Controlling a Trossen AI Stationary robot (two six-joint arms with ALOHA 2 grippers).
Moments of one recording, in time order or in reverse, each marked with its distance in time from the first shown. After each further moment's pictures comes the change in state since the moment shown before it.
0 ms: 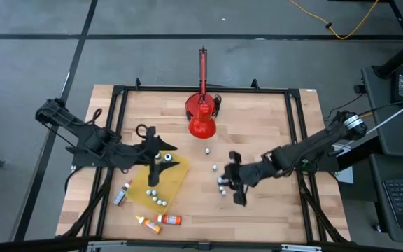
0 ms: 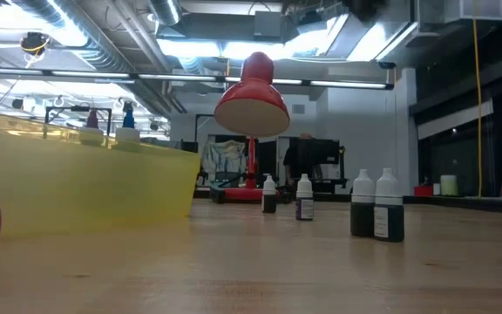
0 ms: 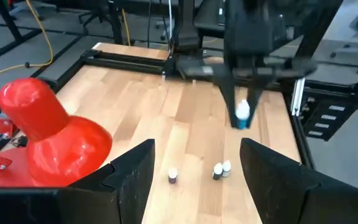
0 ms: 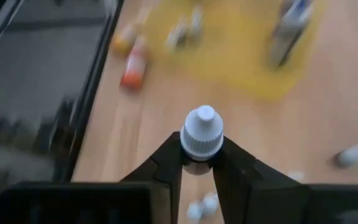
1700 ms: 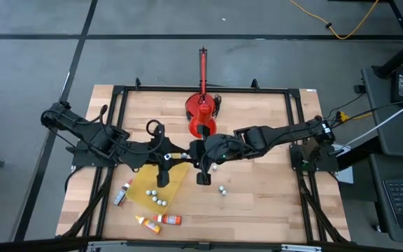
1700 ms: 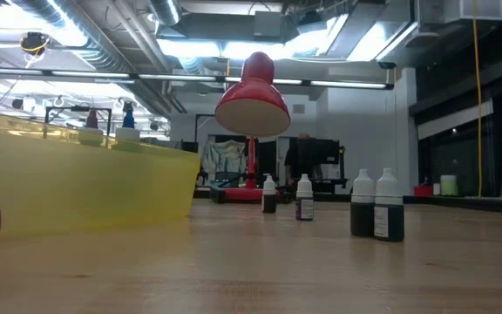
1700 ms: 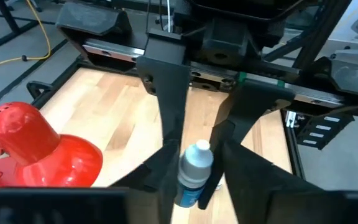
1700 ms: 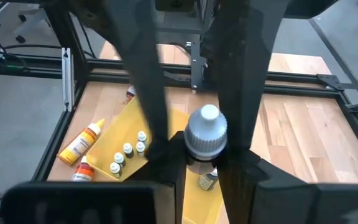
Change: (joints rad) left arm 0.050 0.152 0.245 -0.107 0.059 -0.019; right arm -0.191 0.374 0.806 -0.282 0.019 -0.290
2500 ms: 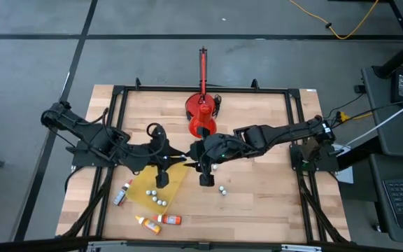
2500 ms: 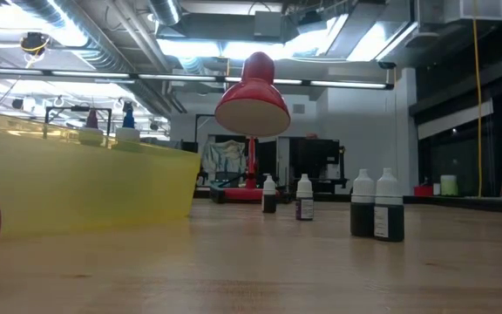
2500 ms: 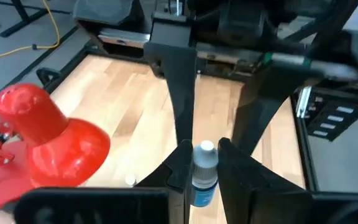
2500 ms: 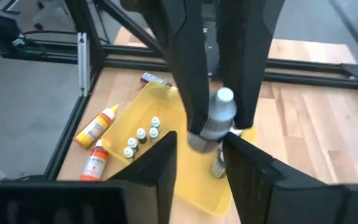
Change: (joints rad) left arm -0.015 0.002 0.000 -0.062 -0.017 -0.047; right arm -0.001 -0.002 0.000 -0.051 -0.091 0.011
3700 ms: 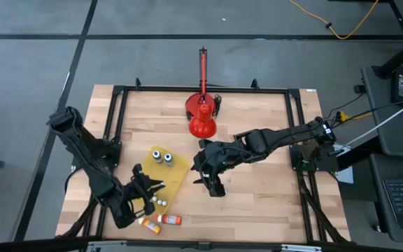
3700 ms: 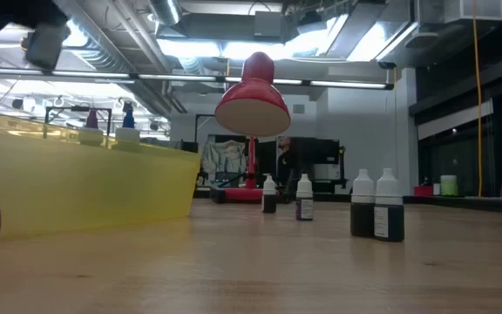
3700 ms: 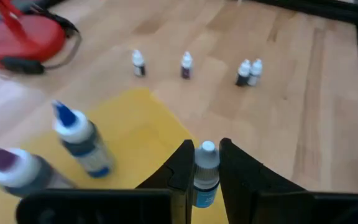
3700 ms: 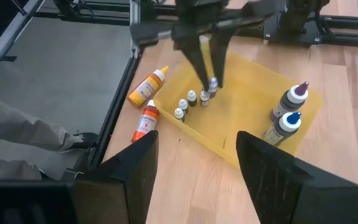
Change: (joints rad) left arm -0.453 0.129 -0.519 0.042 -0.411 -0.786; right arm 0.032 0.000 0.000 -0.118 -0.171 0.046
